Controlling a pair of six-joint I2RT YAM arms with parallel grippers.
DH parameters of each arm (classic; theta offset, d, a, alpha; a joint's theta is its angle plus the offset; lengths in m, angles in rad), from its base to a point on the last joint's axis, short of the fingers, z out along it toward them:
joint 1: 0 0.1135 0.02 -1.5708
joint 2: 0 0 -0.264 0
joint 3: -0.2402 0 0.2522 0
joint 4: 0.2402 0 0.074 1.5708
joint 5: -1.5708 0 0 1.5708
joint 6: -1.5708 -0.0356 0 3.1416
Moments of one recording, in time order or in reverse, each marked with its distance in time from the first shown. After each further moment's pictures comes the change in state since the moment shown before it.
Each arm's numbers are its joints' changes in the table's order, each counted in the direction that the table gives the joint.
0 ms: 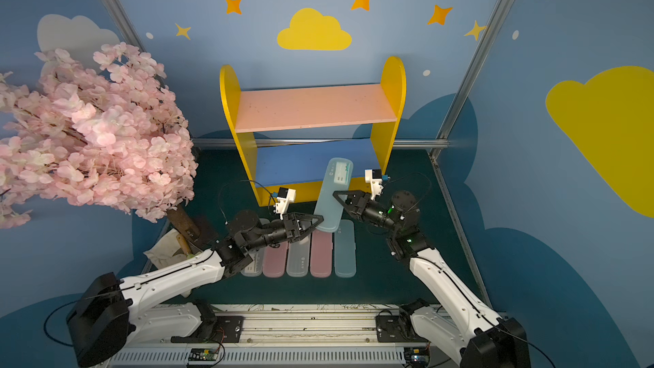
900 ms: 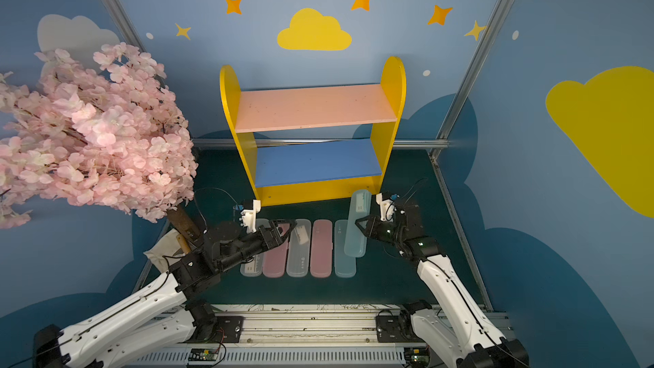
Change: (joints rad) left arm -0.001 -0.399 0.040 0.703 0.441 -0.226; right arm -0.177 -0.078 0.013 0.764 -0.179 0.641
